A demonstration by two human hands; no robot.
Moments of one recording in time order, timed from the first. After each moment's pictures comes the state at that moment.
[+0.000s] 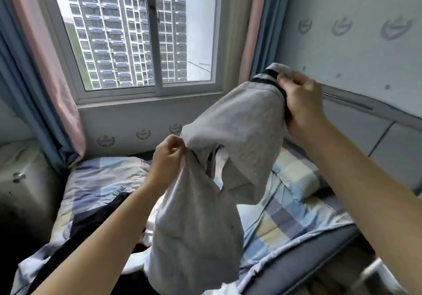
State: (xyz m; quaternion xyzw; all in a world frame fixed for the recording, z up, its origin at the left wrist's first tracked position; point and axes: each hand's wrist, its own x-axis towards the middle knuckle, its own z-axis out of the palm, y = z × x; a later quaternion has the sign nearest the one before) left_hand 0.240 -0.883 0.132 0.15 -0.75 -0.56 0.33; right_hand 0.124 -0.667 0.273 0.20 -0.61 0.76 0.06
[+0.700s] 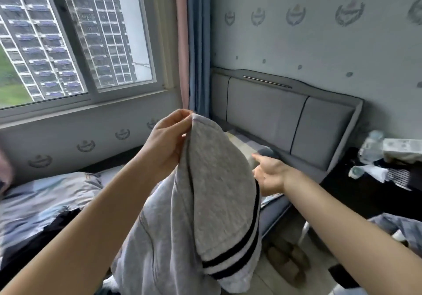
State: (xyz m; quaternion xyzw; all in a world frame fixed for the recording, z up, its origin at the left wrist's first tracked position) left_hand 0.203 -0.609 0.223 -0.05 -0.60 -0.80 0.09; right_hand 0.081 -0.389 0.131 -0.13 -0.49 0.71 -0.48
